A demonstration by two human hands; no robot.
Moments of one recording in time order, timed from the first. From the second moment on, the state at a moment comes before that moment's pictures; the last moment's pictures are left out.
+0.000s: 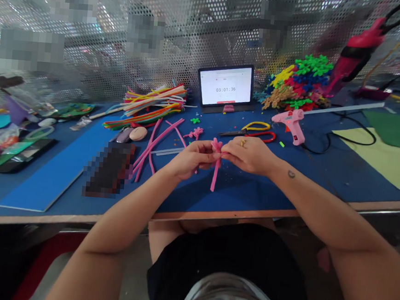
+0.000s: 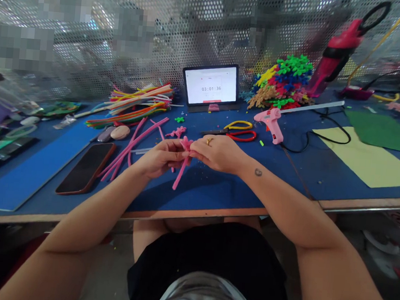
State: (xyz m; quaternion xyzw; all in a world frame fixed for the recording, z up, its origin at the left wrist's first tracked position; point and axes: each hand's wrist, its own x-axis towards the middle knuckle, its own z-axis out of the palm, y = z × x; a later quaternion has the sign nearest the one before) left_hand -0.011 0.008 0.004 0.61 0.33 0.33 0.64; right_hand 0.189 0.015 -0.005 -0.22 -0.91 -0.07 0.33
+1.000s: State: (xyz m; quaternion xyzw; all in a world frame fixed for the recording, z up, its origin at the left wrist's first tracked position) left_hand -0.012 0.001 0.001 0.82 0.28 0.38 0.34; right_hand 0.182 0.011 -0.003 -0.26 -0.76 0.48 0.35
